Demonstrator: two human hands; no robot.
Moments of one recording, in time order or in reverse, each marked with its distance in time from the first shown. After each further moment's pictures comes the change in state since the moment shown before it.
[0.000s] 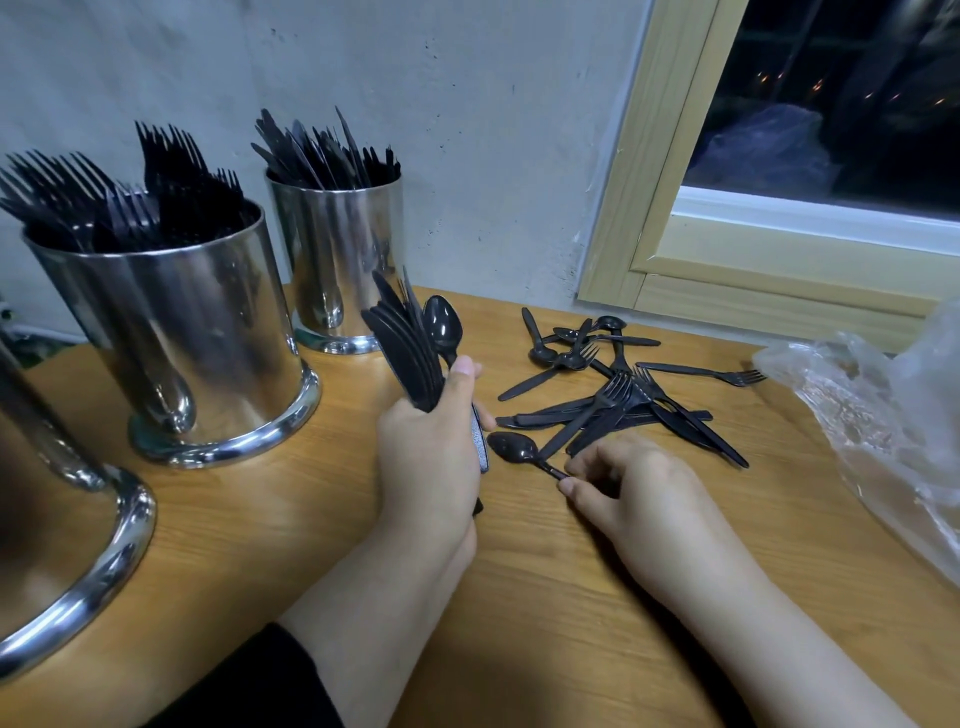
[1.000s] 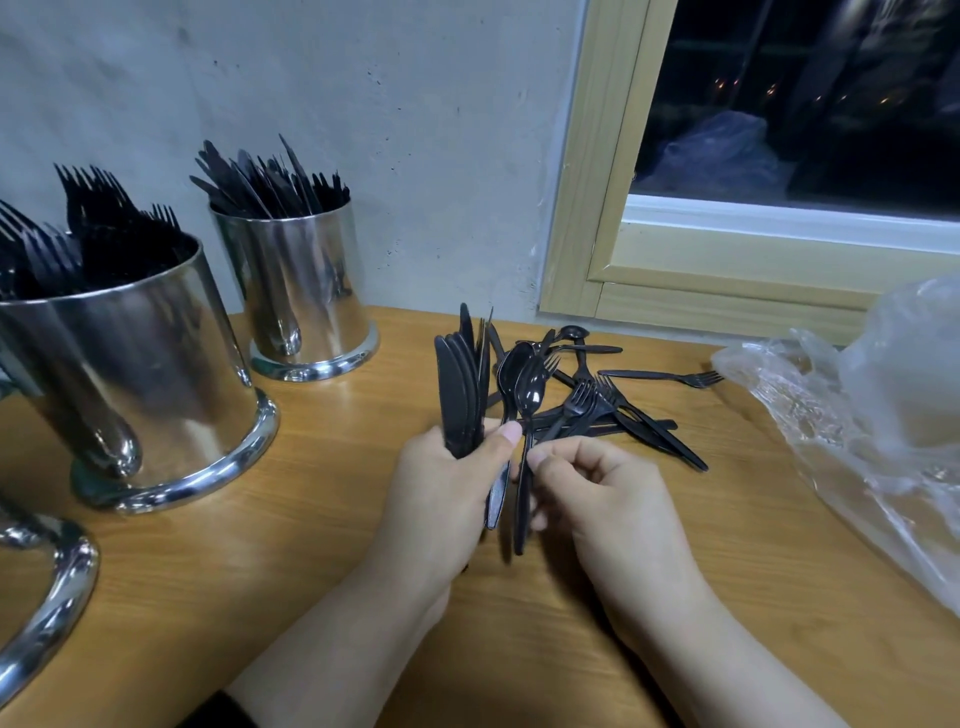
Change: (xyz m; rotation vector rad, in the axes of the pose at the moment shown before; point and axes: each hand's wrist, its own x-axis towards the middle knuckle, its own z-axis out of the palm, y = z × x) left_hand -0.019 0.001 0.006 0.239 -0.384 -0.034; right_hand -0.008 -0.018 0.001 1.030 0.112 0.172
